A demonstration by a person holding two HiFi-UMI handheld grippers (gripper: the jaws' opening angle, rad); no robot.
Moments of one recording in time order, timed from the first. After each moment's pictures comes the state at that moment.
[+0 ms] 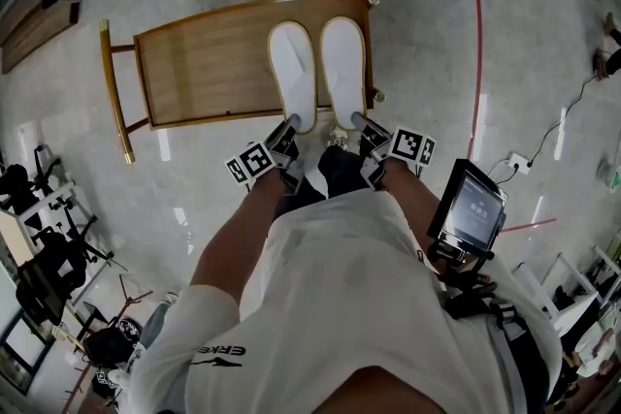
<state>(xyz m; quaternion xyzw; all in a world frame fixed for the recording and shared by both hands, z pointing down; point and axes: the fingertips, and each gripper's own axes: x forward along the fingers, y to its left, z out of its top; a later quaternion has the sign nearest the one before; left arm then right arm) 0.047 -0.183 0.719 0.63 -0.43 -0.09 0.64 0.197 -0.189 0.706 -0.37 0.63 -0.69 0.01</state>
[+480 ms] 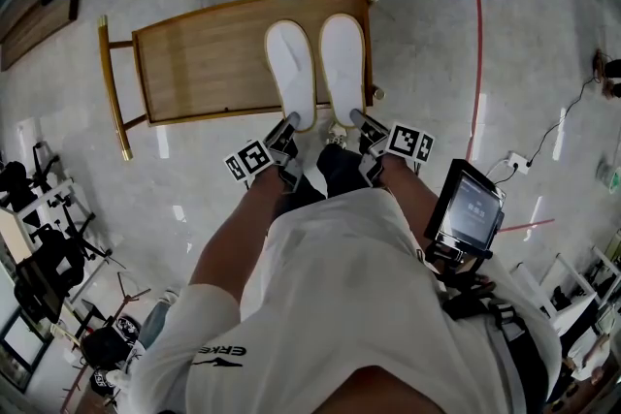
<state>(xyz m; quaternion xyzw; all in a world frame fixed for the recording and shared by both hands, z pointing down) 0.045 -0.177 0.728 0.62 -0.43 -0.10 0.65 0.198 -0.186 0.716 -0.38 0.63 -0.68 -0.01</state>
